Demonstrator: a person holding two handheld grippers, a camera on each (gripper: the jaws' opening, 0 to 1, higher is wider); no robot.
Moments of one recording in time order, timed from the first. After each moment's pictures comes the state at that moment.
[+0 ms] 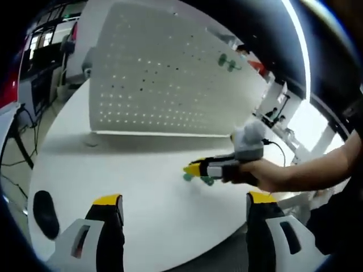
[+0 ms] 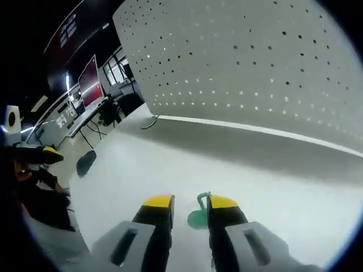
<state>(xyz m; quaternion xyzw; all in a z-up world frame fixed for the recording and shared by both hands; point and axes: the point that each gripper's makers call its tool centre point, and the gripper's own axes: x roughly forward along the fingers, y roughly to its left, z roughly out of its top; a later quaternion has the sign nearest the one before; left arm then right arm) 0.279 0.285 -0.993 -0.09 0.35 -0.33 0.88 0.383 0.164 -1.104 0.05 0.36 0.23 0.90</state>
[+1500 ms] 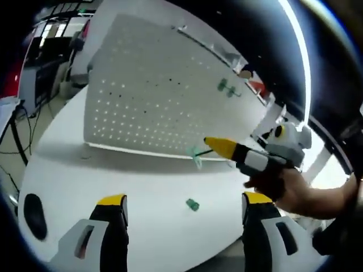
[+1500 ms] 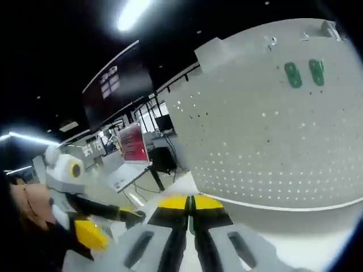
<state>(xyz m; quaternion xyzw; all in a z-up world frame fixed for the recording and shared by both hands) 0.304 0.255 -0.948 -0.16 0.31 -0.32 0.88 0.350 0.200 -0.894 0.12 0.12 0.33 0.93</state>
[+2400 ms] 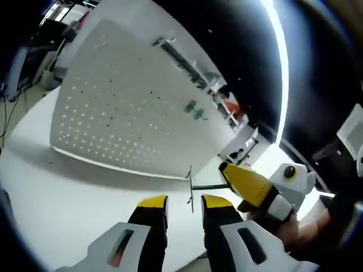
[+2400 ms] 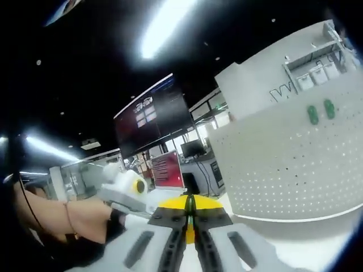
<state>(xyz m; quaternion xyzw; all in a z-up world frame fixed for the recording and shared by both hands) 0.298 0.216 -0.892 -0.27 0.26 -0.41 0.83 0.291 0.231 -0.830 0.17 0.03 0.38 0.91</state>
